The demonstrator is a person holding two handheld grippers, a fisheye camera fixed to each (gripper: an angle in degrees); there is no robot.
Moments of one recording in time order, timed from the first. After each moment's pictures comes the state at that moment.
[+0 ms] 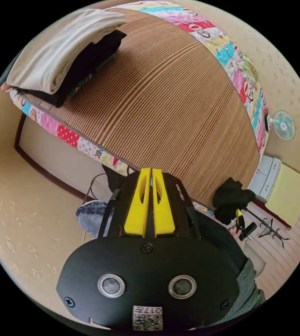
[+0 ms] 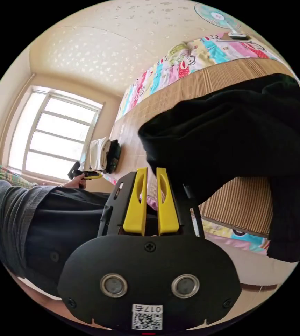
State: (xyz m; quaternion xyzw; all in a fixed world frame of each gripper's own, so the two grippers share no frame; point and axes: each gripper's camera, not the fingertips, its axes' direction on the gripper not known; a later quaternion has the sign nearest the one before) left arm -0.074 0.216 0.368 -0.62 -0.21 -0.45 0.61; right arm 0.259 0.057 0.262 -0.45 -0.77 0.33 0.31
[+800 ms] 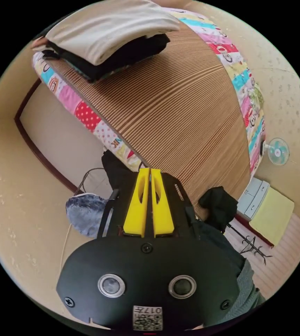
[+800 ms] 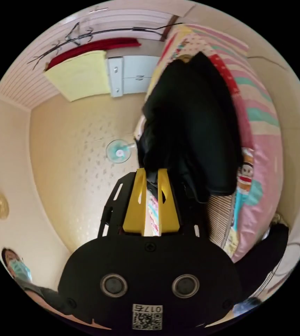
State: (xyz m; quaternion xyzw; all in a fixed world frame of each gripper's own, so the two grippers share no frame) left arm 0.023 0.366 0.258 -0.55 -0.23 -0.53 0.61; right arm 0.391 0.227 0.147 -0.38 -0.29 0.85 0.24
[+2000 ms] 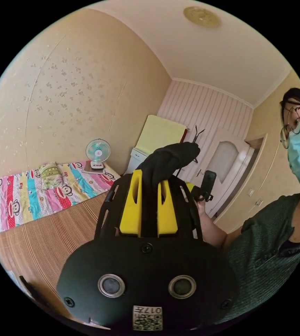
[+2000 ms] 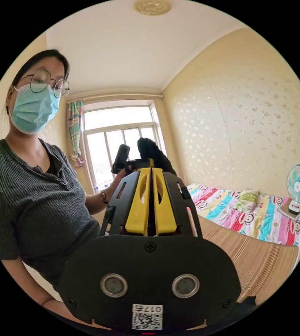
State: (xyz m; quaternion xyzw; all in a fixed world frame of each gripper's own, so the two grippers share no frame) left arm 0.518 0.172 0.223 -0.22 0.29 -0.06 0.93; right arm 0.334 -0.382 -0.168 0.05 -0.78 0.39 0.49
